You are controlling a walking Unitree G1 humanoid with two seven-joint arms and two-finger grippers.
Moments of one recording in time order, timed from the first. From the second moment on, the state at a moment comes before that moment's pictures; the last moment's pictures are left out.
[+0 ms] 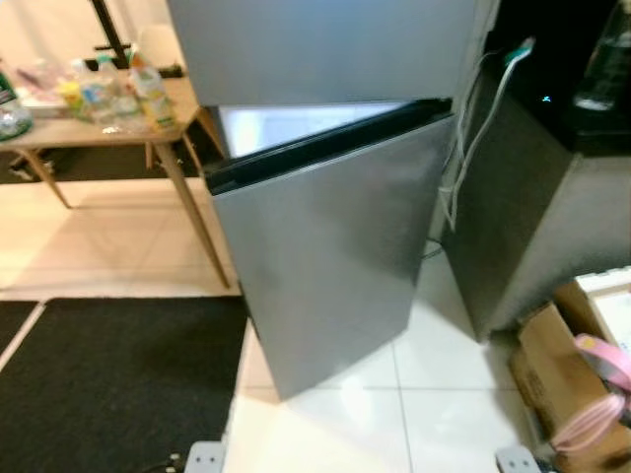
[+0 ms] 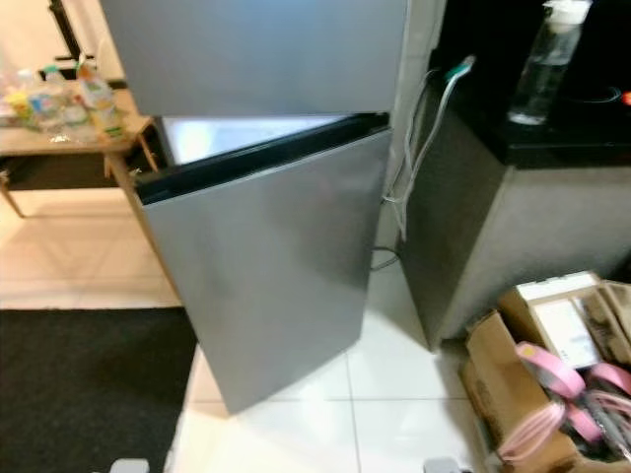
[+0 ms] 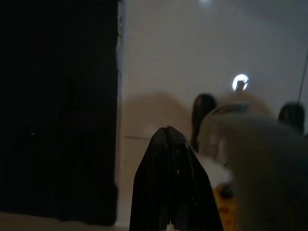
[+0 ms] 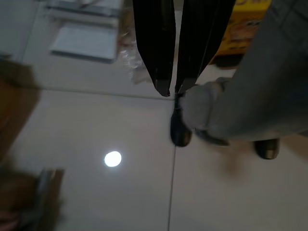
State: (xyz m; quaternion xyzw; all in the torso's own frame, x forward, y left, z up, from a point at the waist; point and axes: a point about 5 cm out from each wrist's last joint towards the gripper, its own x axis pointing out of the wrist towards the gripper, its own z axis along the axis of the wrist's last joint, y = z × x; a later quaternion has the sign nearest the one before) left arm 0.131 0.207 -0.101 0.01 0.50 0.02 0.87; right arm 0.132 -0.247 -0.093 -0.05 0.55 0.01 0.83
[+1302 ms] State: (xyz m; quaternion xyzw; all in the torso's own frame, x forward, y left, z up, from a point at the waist) left arm 0.128 0.206 -0.102 0.00 0.51 0.01 0.86; right arm 0.132 -0.244 -0.094 -0.08 0.56 0.01 0.83
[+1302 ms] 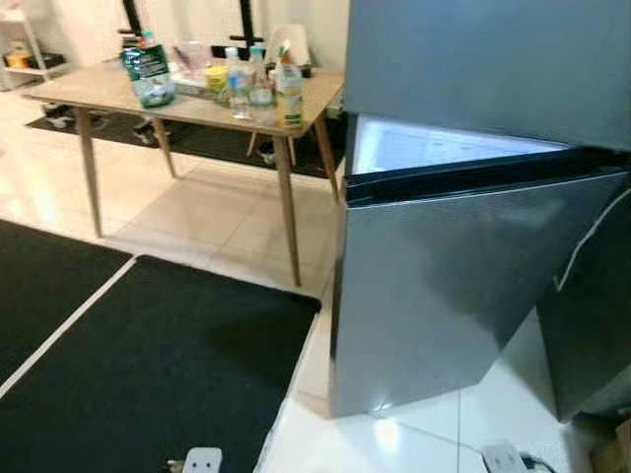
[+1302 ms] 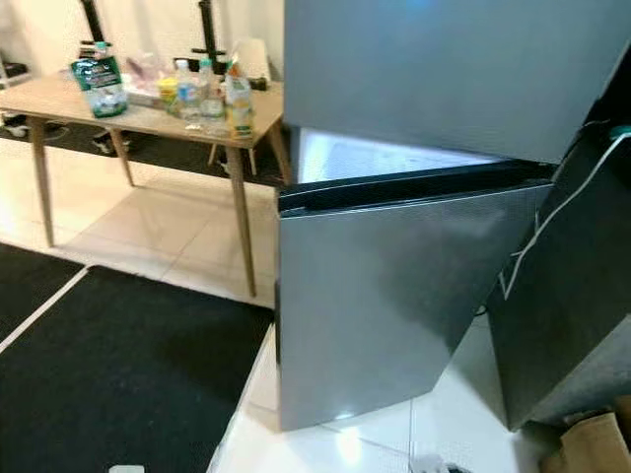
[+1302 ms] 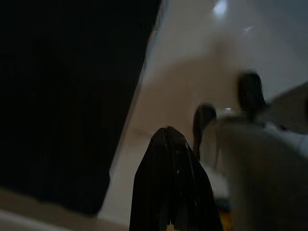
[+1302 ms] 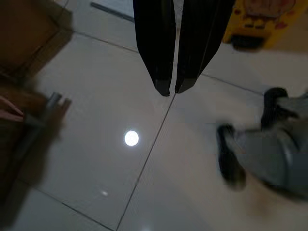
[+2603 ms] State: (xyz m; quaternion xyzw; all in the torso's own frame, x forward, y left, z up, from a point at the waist) left arm 0.132 0.205 -0.101 0.00 0.50 0.01 0.87; right arm 0.239 -0.282 -0.023 0.12 0.30 -0.19 0.93
